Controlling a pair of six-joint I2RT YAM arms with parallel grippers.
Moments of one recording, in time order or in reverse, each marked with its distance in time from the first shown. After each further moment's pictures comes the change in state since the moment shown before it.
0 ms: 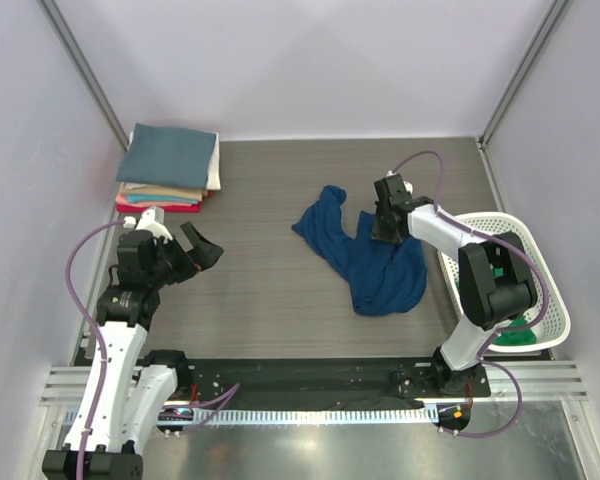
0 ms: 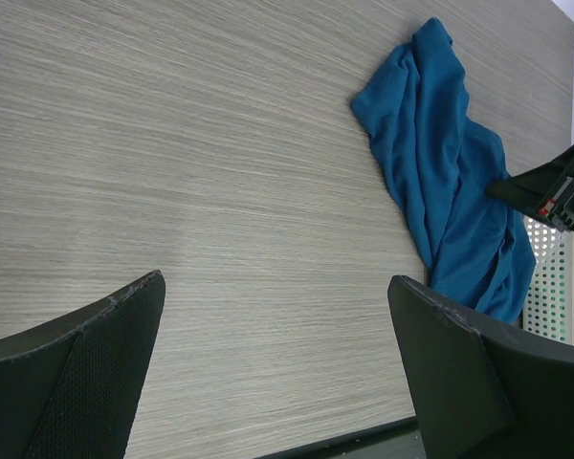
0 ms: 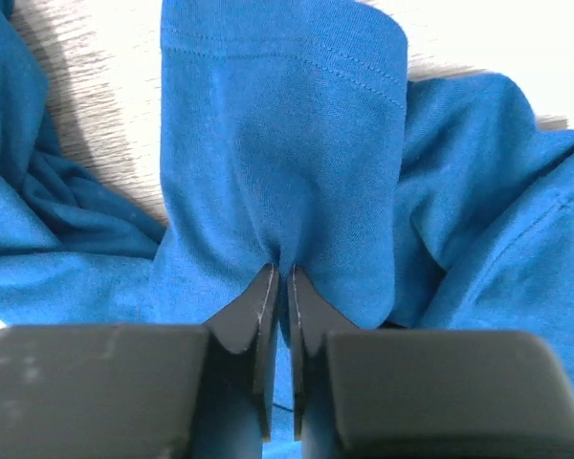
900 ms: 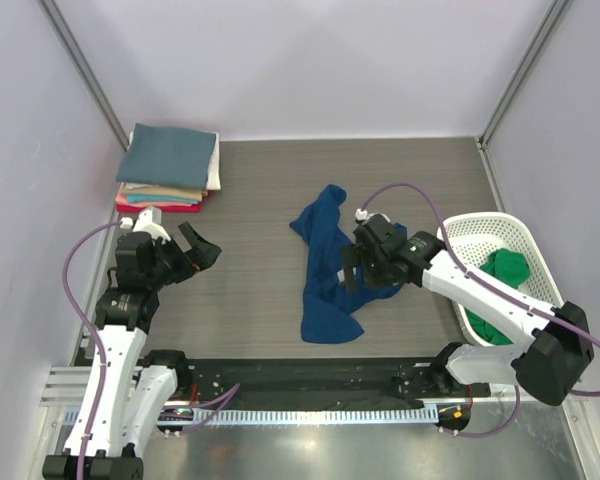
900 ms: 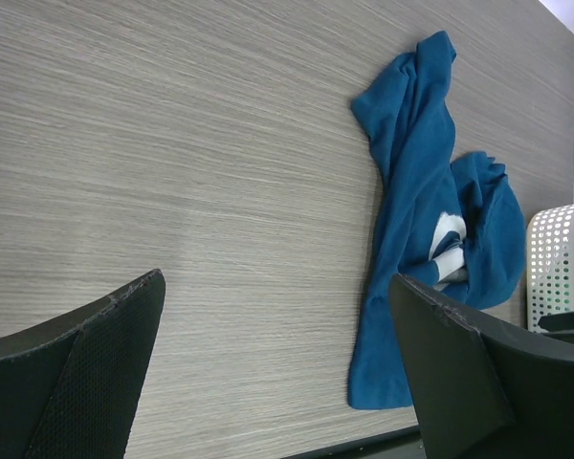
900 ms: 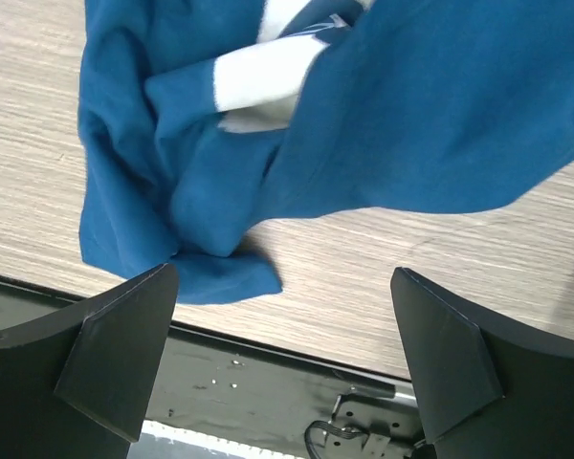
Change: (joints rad) left arm 0.000 -0.021 0.000 -0.002 -0.027 0.001; right arm 0.380 -0.472 -0.117 -0.394 -0.019 -0.023
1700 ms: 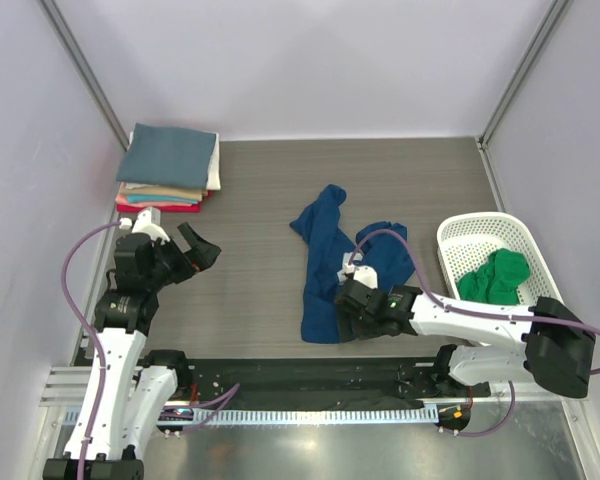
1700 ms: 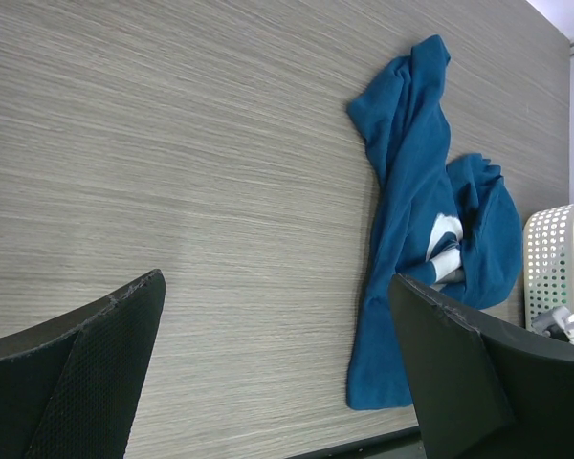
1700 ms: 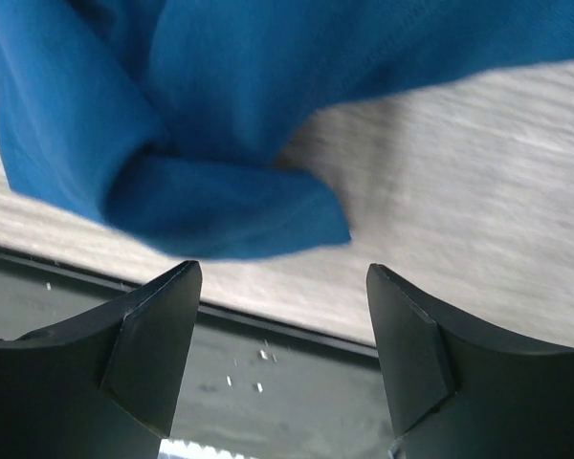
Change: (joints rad) left arm 0.000 -0.016 0.000 0.000 0.001 0.000; right arm 0.364 -0.031 -0.346 0.192 0.090 0.356
